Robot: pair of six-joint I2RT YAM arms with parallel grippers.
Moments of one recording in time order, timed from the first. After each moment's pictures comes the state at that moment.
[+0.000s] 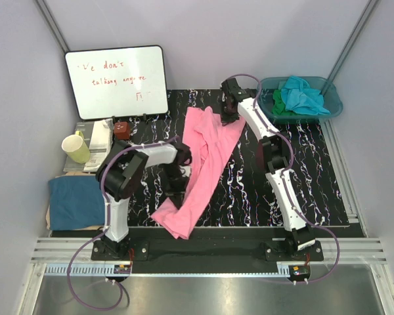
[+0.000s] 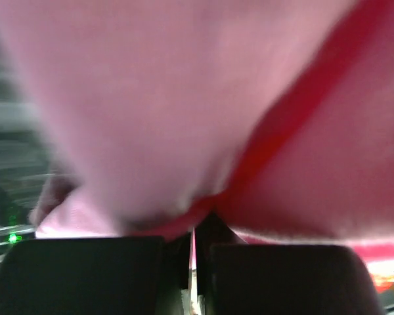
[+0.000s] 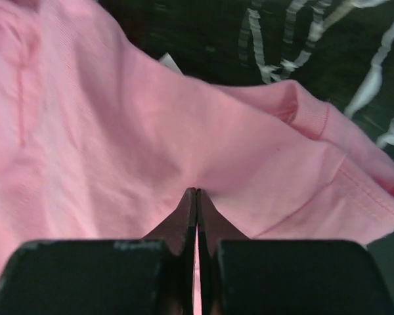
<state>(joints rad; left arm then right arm) -0.55 2.00 1.20 -1.06 0.46 -0.38 0.35 2.72 2.66 -1.00 -0.02 0.24</state>
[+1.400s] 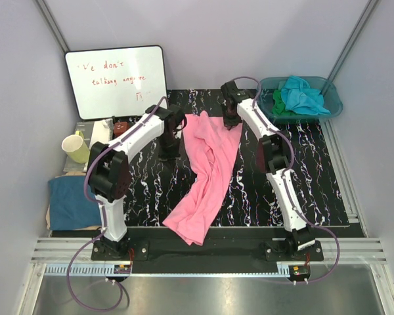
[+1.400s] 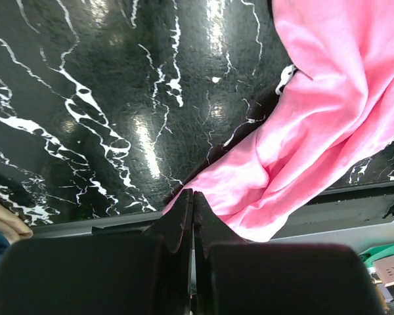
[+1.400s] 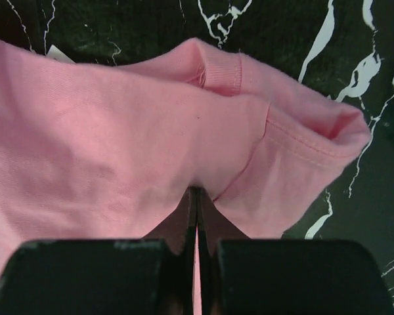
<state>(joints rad) -0.48 1.92 1.63 -1.27 0.15 -0.43 0.36 2.66 2.53 -1.00 0.09 0.22</state>
